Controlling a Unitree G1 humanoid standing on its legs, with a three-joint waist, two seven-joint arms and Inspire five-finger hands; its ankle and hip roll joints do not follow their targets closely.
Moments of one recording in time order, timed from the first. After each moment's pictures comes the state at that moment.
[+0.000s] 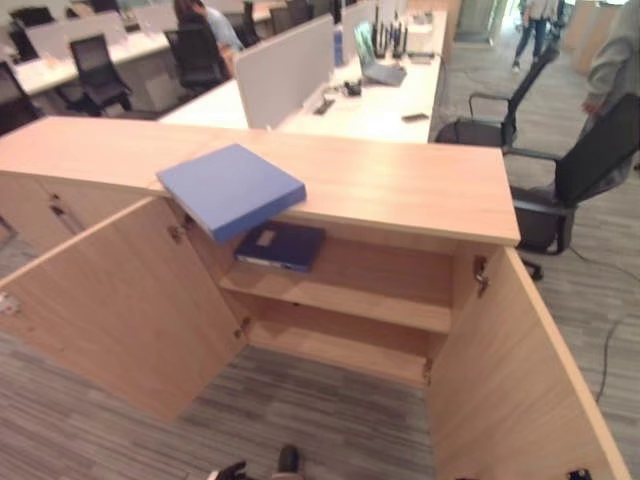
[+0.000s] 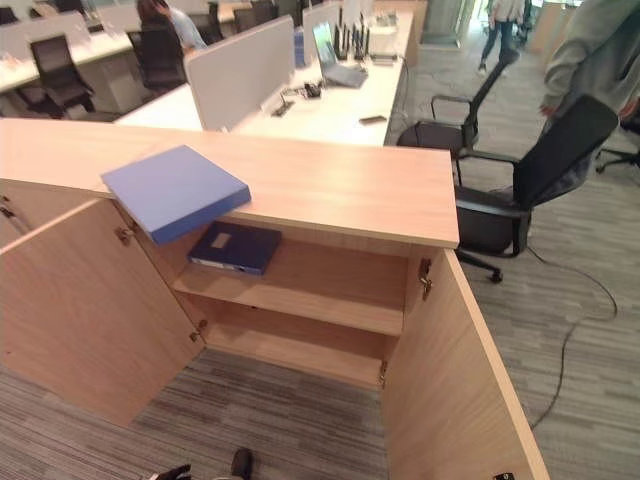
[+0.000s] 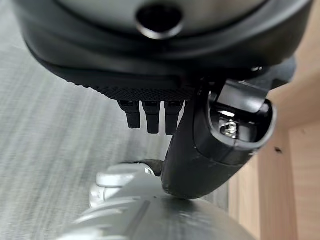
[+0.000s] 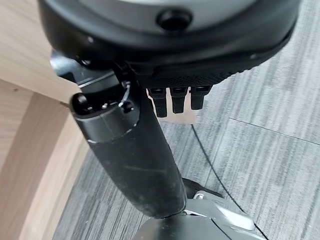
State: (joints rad) left arm 0.06 0.25 -0.23 1.14 -0.23 -0.08 0.13; right arm -0.03 -0.24 0.26 1.33 0.18 -0.02 -0.07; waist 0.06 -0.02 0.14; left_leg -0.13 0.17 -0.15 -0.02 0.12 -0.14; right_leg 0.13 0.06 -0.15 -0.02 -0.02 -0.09
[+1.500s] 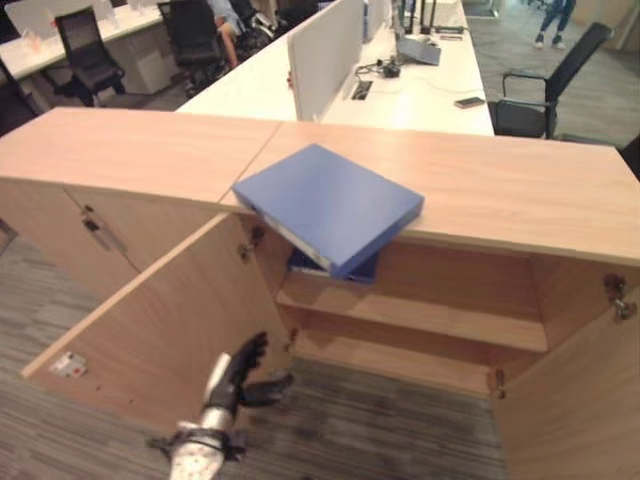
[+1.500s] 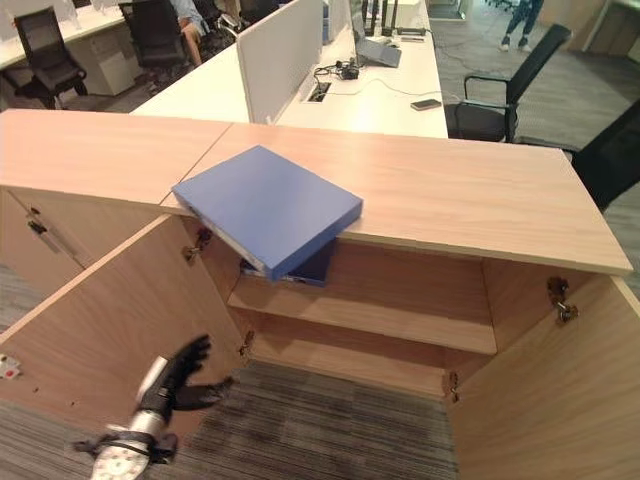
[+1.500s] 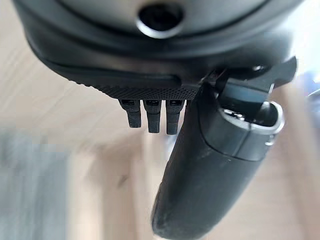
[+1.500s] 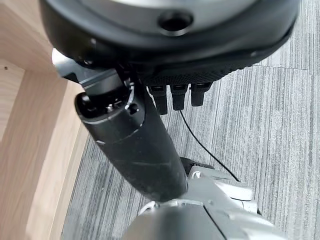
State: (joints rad) left arm 0.31 0.40 0.01 0.06 -0.01 -0.10 0.14; right arm 0.04 -0.23 0.11 1.29 0.17 0.02 -0.09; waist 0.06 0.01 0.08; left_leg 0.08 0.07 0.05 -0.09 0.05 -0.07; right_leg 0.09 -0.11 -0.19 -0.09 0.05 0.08
